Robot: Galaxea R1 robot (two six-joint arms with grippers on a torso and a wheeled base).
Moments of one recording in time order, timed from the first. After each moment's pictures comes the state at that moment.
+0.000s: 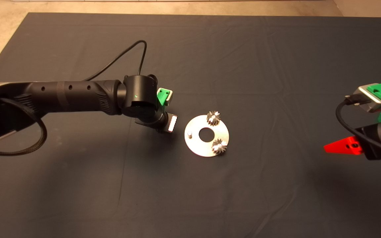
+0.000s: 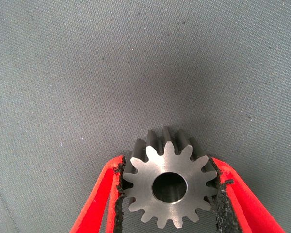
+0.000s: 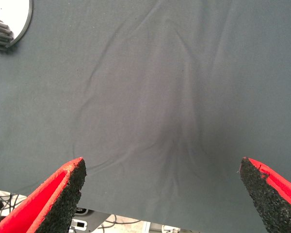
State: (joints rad) left arm -0.27 2.62 -1.09 0.70 1.47 -1.27; right arm 0.68 1.99 -0.38 -0.21 -1.53 1.44
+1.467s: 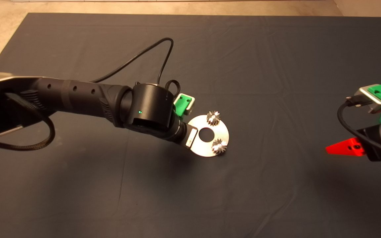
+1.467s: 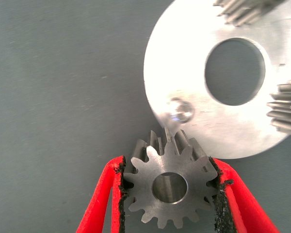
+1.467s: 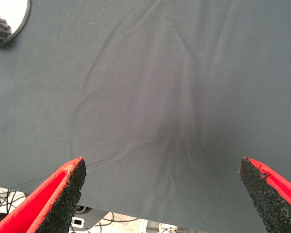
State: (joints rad) left arm -0.31 2.70 -0.87 0.70 1.53 -1.37; right arm 0.68 1.98 -0.38 -0.20 -1.53 1.41
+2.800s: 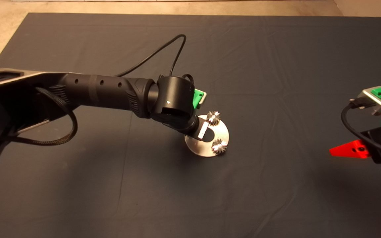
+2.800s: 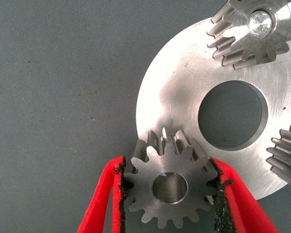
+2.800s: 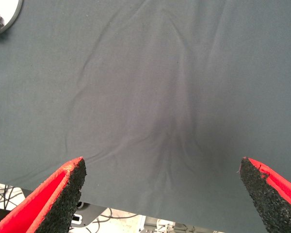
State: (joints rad) left arm -0.31 2.79 -1.01 0.70 1.53 -1.32; right arm 0.68 1.96 -0.38 -0.19 -1.53 1.38
